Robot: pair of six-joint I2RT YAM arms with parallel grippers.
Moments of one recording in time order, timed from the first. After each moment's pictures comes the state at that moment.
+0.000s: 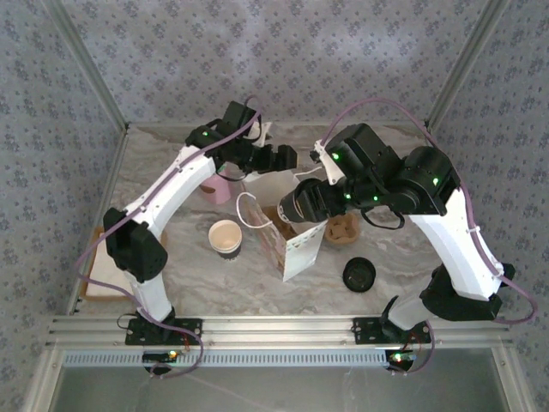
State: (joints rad) left arm -0.60 1.80 1.85 -0.90 0.48 -0.55; right arm 0.92 1.49 2.25 -1.68 0.06 0.37
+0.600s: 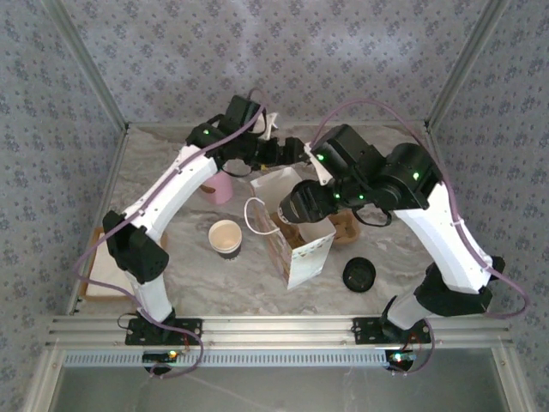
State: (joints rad) left arm -0.62 1.80 1.94 -0.88 0.45 -0.58; right arm 0.94 1.55 2.25 -1.69 0.11 0.36
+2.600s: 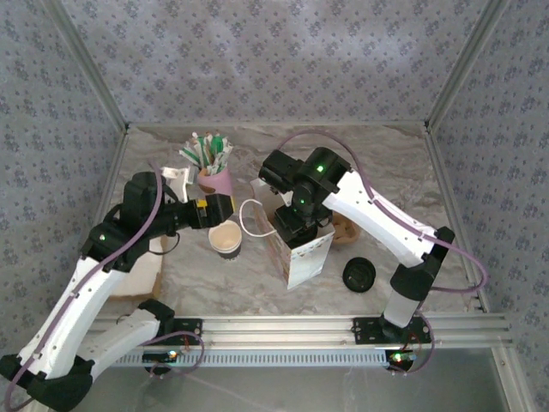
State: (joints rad) left arm -0.51 0.84 1.10 -0.77 0.31 -0.59; right arm 0.96 1.72 2.00 -1.69 0.09 0.36
